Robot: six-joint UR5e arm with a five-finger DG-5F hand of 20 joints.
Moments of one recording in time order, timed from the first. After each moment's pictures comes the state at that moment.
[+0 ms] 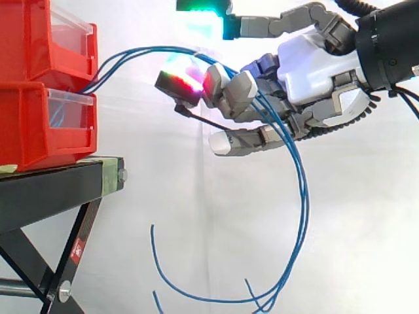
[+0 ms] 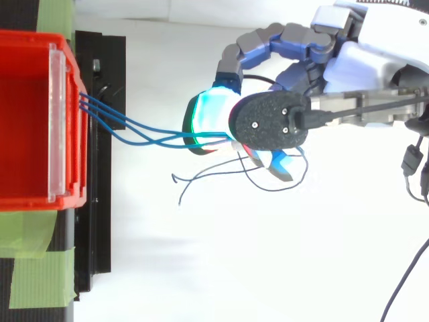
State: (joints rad) arm 0.23 -1.87 -1.59 -3.11 -1.00 0.30
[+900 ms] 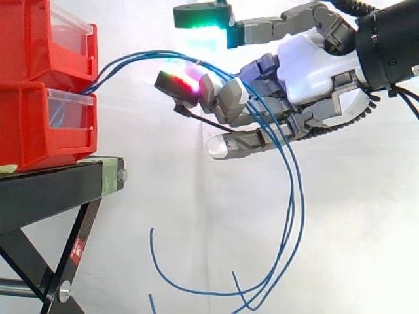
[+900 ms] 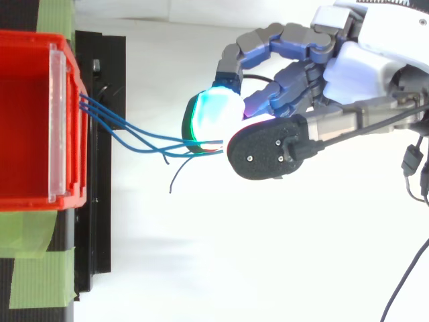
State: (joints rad) arm 0.23 -1.87 -1.59 -3.11 -1.00 0.30
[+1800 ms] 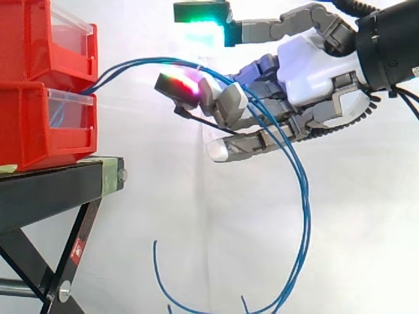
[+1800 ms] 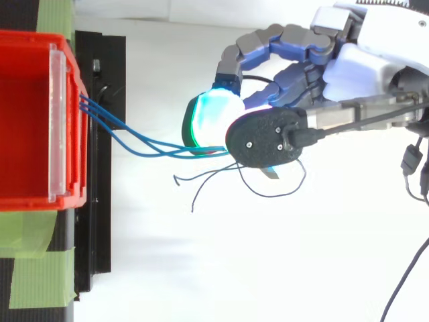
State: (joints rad) arm 0.23 -1.87 -1.59 -3.11 -1.00 0.27
